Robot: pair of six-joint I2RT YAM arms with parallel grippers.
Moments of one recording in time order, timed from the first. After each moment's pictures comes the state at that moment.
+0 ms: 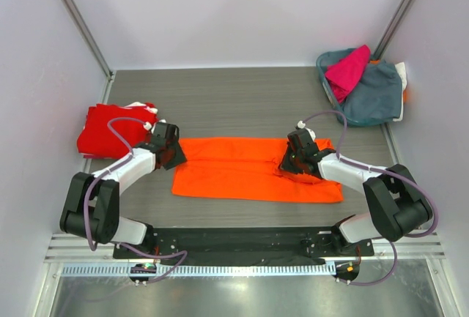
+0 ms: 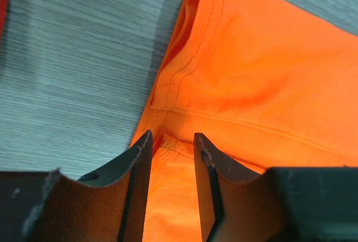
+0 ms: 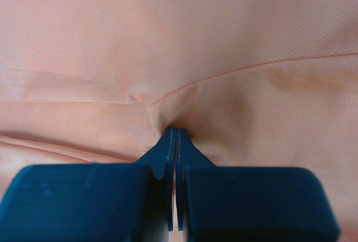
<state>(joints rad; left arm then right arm) -0.27 1.40 0.72 -0.33 -0.10 -0.66 0.47 1.42 0.63 -0.16 0.05 0.73</state>
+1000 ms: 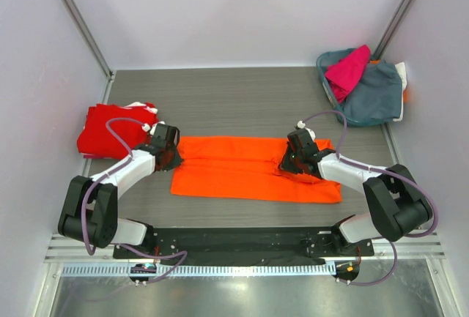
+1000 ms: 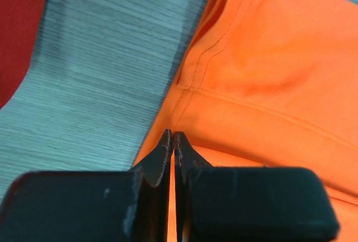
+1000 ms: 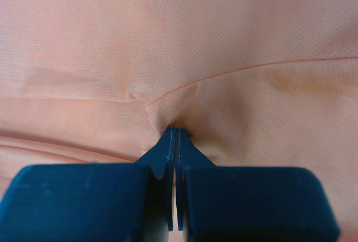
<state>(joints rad) -0.28 1.38 0.71 -0.37 -0.18 -0.65 0.47 1.42 0.63 -0.15 0.05 0.73</state>
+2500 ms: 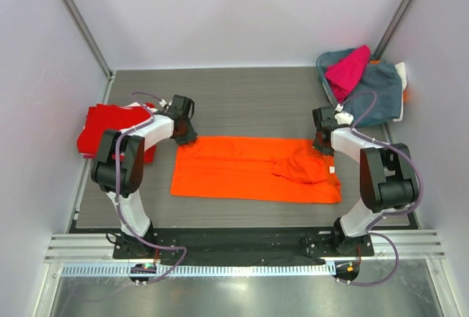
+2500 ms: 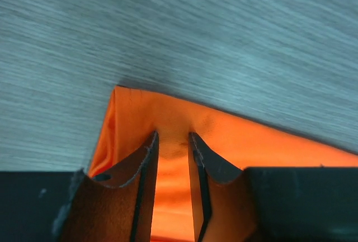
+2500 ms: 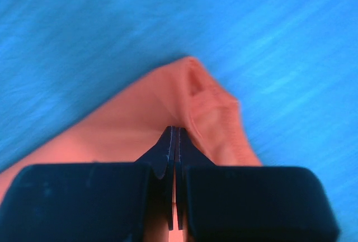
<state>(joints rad) -0.29 1.82 1.15 -0.40 -0.13 -0.65 0.14 1.63 0.91 -0.37 0.40 0.67</state>
